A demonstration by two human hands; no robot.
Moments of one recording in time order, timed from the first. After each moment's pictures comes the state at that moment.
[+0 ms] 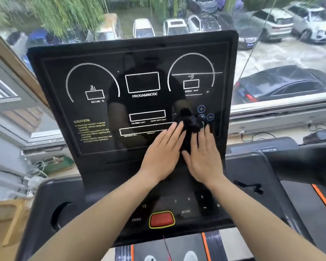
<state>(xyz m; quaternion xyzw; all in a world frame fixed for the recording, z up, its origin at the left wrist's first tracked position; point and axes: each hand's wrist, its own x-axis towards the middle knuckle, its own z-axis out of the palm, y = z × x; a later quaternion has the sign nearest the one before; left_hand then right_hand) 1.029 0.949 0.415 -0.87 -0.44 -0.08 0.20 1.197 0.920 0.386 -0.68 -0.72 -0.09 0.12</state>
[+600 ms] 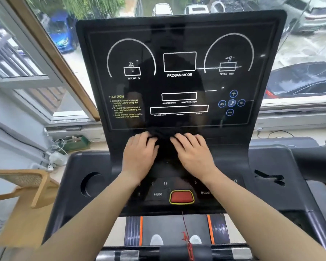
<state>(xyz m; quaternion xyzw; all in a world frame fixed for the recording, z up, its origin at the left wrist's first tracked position) 0.895 0.904 0.392 -0.80 -0.54 -0.22 0.14 1.108 0.903 0.368 -0.48 -0.83 -0.20 0.20</state>
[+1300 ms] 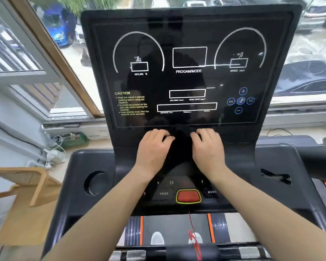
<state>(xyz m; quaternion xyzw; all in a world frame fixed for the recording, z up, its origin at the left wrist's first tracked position) 0.912 0.915 0.392 -0.83 -0.48 -0.27 0.09 1.109 0.905 0.381 -0.57 -0.76 -0.18 0.27</state>
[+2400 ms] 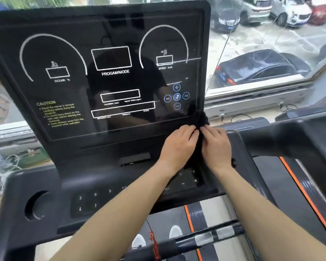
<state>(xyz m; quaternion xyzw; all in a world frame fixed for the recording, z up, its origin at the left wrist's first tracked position) 1.129 0.910 0.390 -0.89 -0.34 -0.31 0.05 1.275 0.867 0.378 -0.71 -0.63 -0.11 0.31</state>
